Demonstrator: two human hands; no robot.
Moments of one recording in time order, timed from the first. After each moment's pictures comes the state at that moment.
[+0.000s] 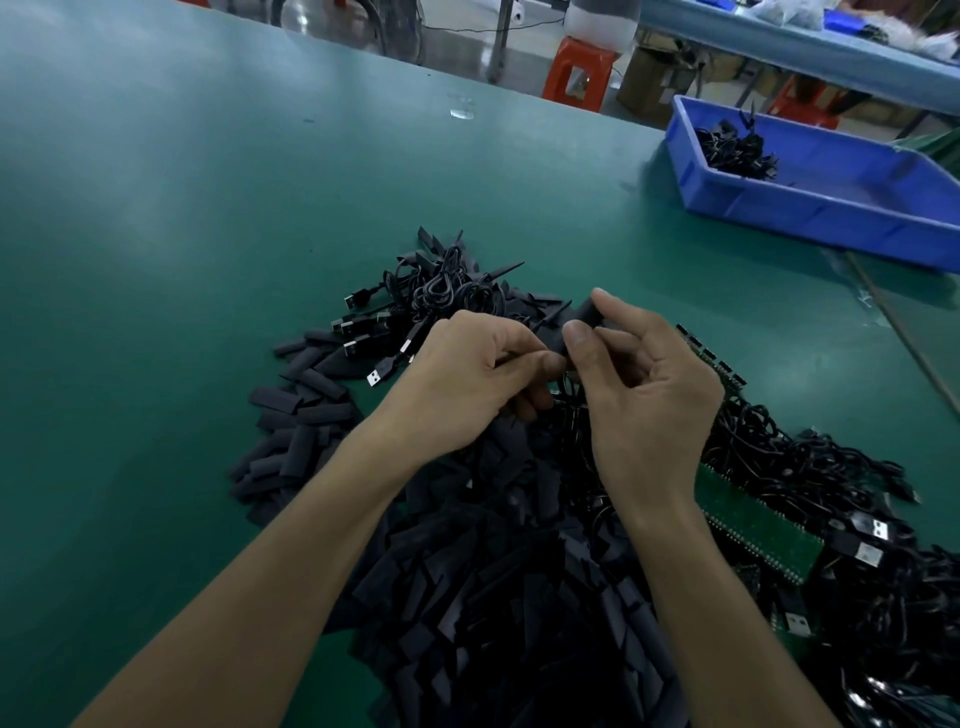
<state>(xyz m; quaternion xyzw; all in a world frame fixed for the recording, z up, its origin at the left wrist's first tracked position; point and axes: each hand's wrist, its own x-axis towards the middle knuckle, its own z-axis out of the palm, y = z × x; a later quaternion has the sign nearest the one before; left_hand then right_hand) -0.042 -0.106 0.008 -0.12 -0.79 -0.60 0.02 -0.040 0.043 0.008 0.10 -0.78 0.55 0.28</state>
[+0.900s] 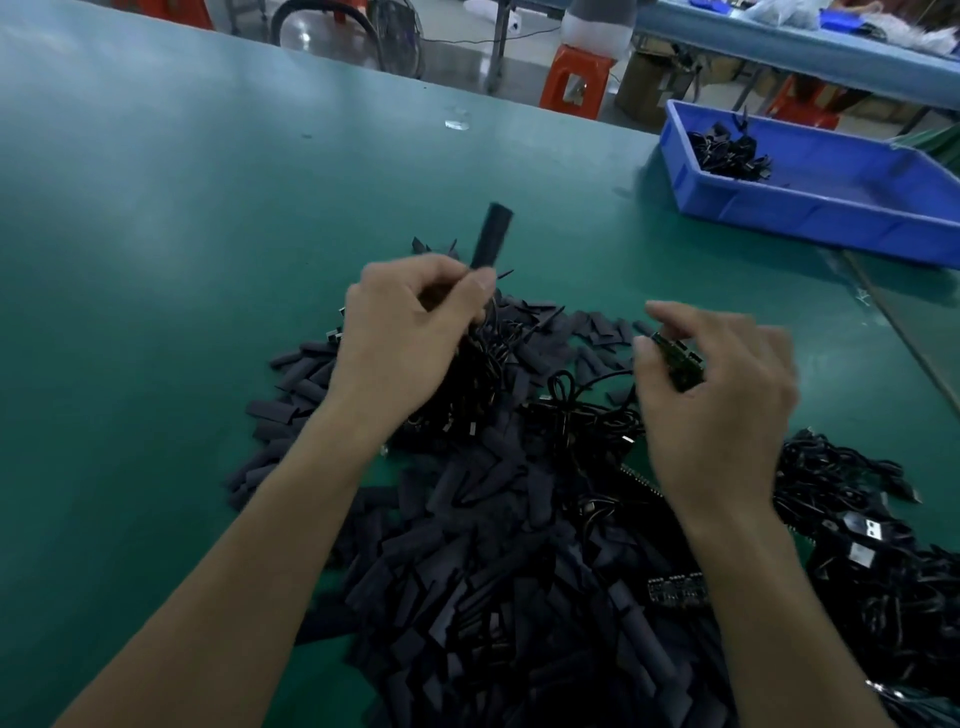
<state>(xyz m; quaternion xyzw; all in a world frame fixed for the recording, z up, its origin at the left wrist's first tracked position) -0.051 -0.125 0.028 0.00 -0.80 -0.56 0.23 -0.041 0.088 0.027 0.08 -0.89 0.27 0.36</state>
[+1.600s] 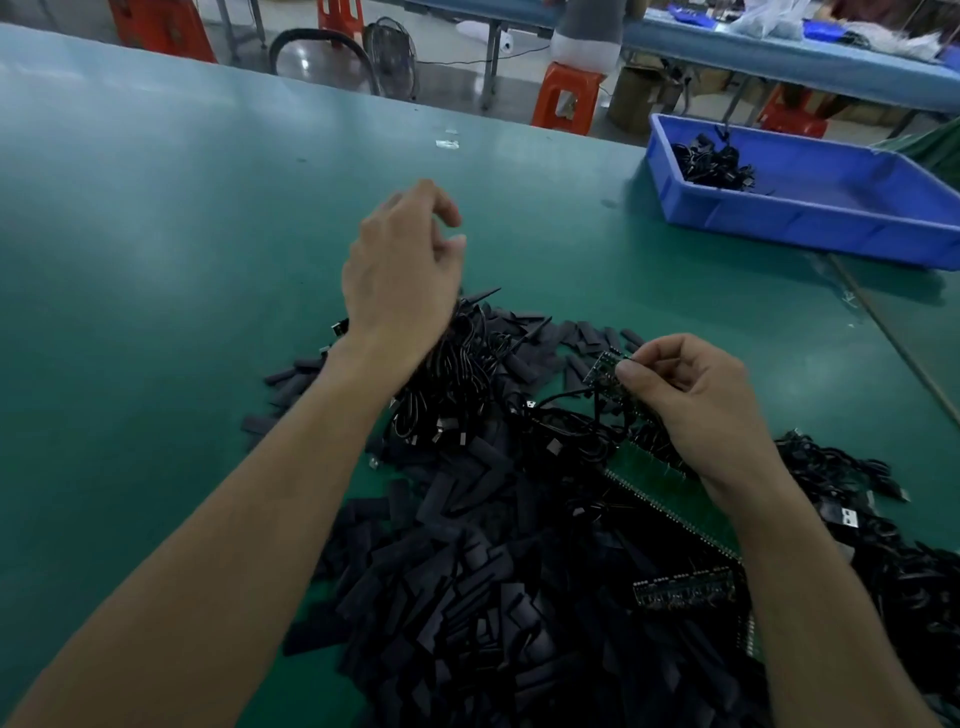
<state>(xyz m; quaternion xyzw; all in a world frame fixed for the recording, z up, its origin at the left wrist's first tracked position) -0.107 -0.120 0.046 0.06 -0.88 -0.33 0.33 -0.072 0.133 0.013 0.06 -0.83 0.56 0.05</state>
